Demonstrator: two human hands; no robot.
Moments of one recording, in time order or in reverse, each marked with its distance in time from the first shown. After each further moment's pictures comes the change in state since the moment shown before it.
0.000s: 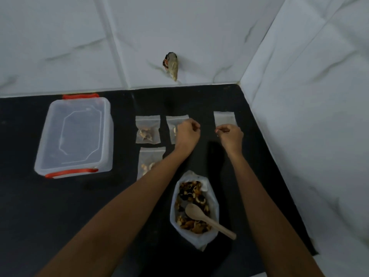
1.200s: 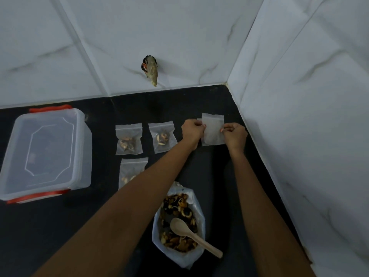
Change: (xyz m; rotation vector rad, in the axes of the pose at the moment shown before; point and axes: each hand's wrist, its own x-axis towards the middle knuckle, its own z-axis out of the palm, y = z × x) left_hand 0.046 0.036 0.064 -0.255 -0.088 -0.310; right_hand 0.054 0.020 -0.029 0.002 0.171 0.073
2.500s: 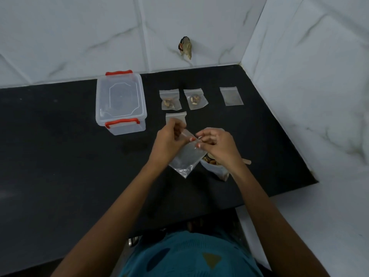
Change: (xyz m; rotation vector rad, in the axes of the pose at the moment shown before) left_hand -0.238 -0.106 -0.205 0.266 -0.025 0.558; right_hand -0.303 -0.009 -0.021 0.129 -0.533 -0.355
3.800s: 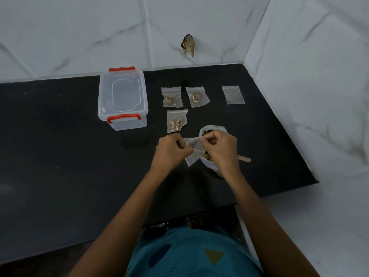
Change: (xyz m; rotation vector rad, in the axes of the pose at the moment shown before) left_hand -0.023 0.004 0.009 0.046 -0.058 -0.240; right_hand -0.014 0.003 0.010 -0.232 0.280 -0.068
